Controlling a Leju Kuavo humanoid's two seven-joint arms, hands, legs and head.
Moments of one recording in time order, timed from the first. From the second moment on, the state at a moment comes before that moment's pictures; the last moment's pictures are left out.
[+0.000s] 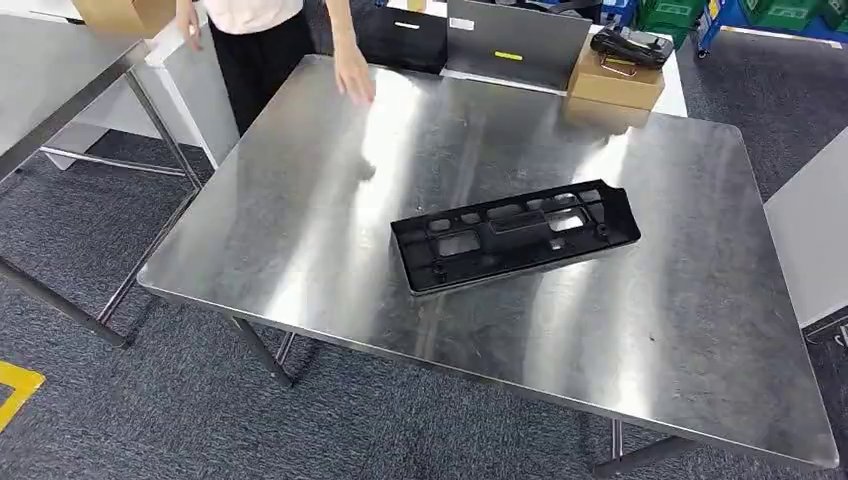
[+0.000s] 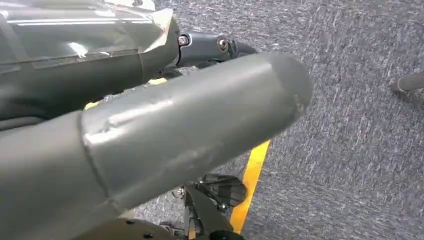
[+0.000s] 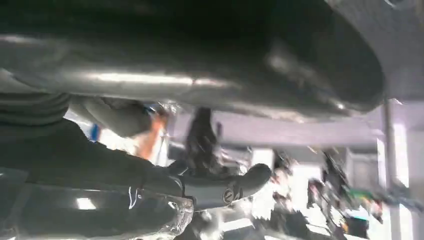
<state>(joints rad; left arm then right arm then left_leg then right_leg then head) -0.05 -0.15 0.14 -0.19 0.04 0.32 -0.47 -0.06 -0.15 -1.33 -0.76 1.53 -0.67 0.19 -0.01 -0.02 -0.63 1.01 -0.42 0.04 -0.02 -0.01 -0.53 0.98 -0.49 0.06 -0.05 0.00</state>
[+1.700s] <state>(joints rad) -0.07 -0.05 0.06 -0.19 -0.16 0.19 -0.37 -0.12 0.15 -1.39 -0.22 1.46 -0.35 -0.02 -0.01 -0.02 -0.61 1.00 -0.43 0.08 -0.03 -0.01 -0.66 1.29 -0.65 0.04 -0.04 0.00</state>
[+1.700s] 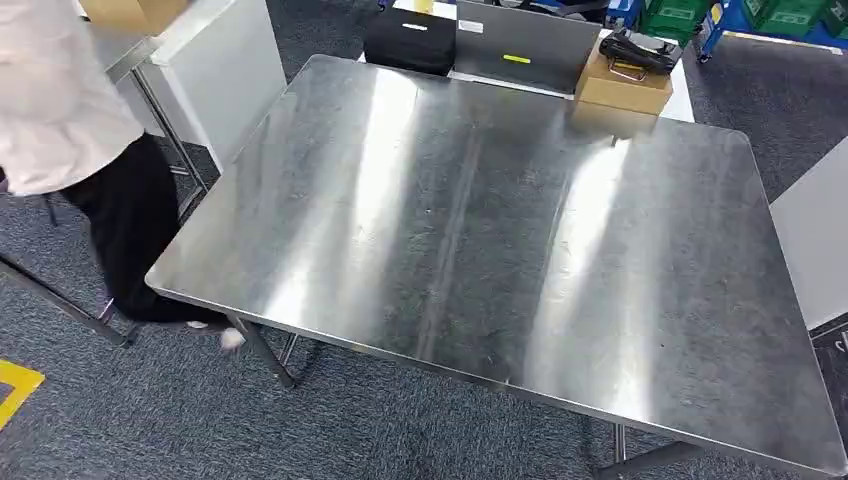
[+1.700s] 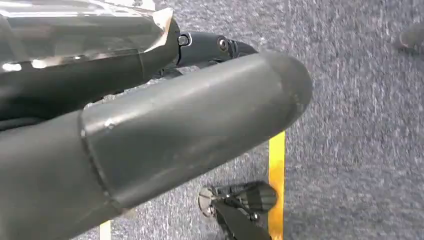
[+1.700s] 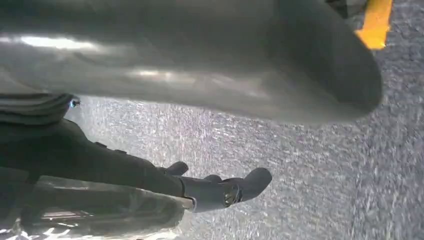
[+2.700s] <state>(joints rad) -0.06 -0.06 0.06 -0.19 -0.18 0.18 -0.39 -0.12 0.15 -1.36 -0.22 1.47 -0.36 -0.04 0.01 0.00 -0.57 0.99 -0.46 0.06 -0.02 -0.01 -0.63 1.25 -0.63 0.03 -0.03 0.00</state>
